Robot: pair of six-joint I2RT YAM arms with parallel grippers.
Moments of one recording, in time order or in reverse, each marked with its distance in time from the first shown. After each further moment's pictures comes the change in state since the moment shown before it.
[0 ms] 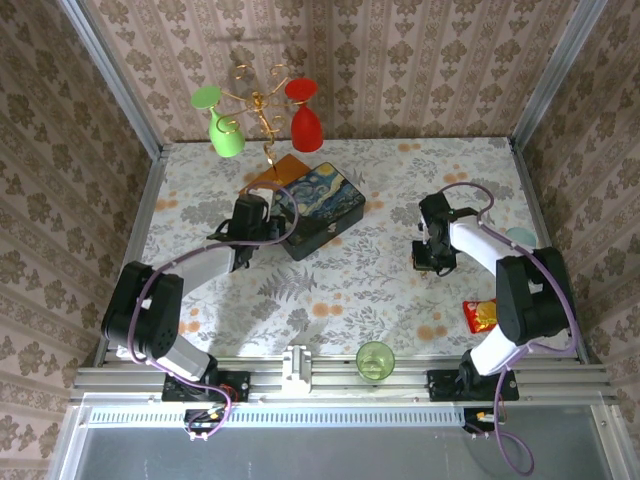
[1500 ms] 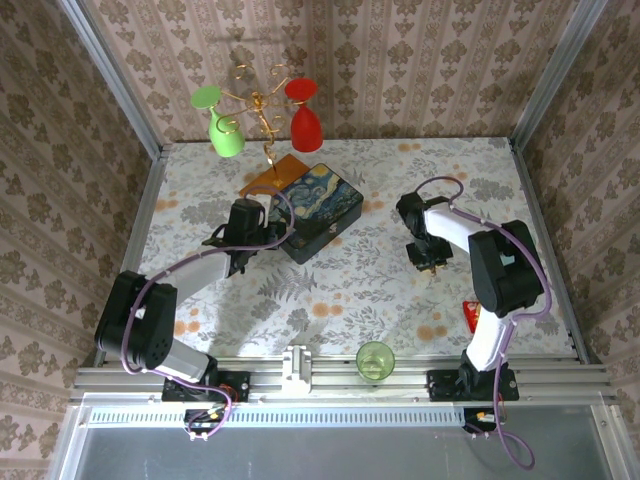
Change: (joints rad) left arm -0.003 -0.066 -0.047 -0.032 0.081 -0.038; right arm 0.091 0.219 0.163 -0.145 0.342 -0.071
